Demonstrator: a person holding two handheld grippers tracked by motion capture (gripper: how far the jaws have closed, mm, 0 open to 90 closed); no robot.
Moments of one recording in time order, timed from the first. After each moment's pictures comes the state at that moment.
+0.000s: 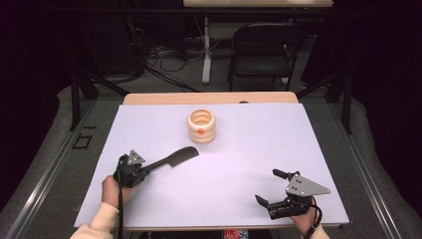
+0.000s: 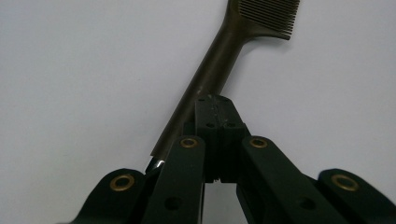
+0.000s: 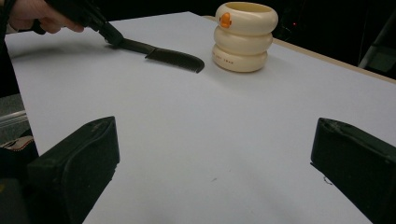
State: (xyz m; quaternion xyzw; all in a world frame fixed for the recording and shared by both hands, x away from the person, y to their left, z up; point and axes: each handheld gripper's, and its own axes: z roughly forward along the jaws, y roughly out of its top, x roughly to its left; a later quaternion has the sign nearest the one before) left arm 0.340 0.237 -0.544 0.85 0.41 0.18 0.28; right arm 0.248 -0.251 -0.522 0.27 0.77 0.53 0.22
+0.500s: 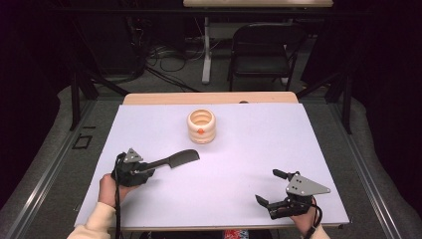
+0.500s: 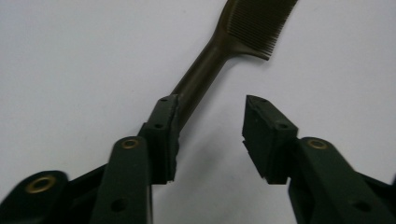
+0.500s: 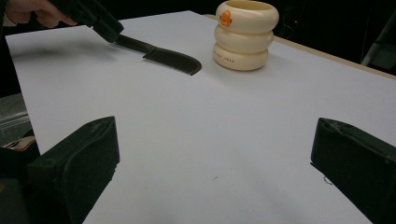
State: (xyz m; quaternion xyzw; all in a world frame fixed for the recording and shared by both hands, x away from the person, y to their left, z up) left arm 0.338 0.240 -0.529 0.85 0.39 0.16 0.31; right arm 0.249 -0.252 -0.523 0.28 0.77 0.53 0.22
